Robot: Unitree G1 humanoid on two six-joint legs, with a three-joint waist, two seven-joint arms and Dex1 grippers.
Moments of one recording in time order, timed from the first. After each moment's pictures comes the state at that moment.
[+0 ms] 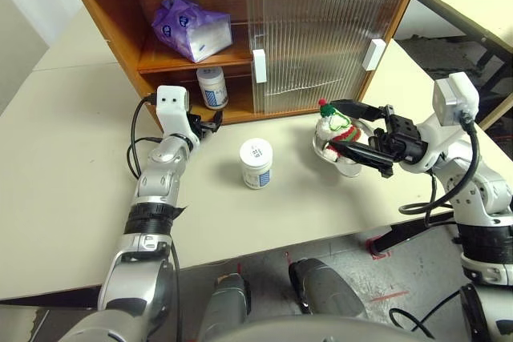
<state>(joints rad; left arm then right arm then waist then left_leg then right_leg) -0.45 0.32 0.14 0.36 -0.13 0.22 -0.26 -0.34 -0.50 -0.09 -0.14 0.77 0.35 1.21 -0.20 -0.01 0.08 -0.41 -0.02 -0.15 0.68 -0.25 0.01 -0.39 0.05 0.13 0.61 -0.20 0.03</state>
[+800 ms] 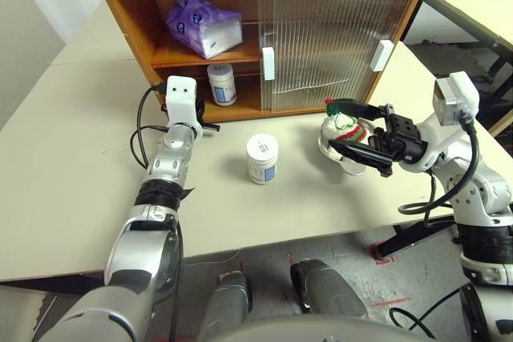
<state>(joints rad) -0.66 0.33 0.08 0.73 0.02 0.07 -0.11 -0.34 -0.50 -0.09 -0.15 0.77 0.35 1.19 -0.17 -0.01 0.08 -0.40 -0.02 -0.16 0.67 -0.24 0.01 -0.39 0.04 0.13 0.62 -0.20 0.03</state>
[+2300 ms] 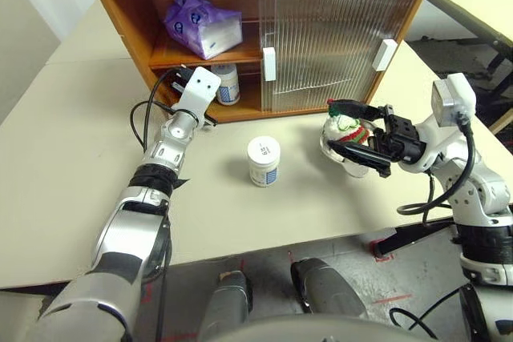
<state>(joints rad) -0.78 0.42 -0.11 0.86 0.26 -0.11 -0.10 -0.34 -0.50 -0.09 -0.15 0.75 0.34 1.19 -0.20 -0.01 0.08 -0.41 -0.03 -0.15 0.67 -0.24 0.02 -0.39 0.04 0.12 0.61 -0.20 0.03</state>
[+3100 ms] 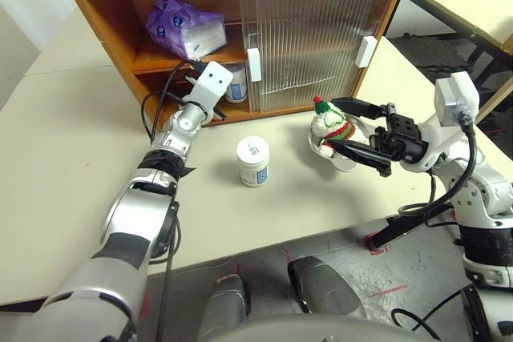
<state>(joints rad) -0.91 0.38 -0.15 1.07 0.28 -0.25 -0.13 -0.33 -0.51 -0.09 -0.18 0.75 0.34 1.17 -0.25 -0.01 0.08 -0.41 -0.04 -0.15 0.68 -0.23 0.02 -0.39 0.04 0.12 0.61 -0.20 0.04</state>
